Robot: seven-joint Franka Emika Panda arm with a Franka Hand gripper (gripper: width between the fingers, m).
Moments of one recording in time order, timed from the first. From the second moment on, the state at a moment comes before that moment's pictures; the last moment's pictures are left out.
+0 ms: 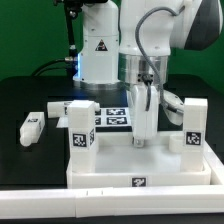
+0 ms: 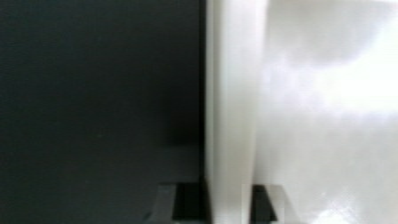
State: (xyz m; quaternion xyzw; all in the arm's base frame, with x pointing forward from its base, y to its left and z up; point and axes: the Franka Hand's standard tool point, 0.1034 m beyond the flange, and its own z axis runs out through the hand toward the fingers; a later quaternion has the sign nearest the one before) arm 0.494 0.048 0.019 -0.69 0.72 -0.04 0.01
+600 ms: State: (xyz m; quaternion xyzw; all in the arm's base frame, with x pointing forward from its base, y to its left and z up) arm 0.484 0.056 0.048 -0.78 0.62 0.00 0.00
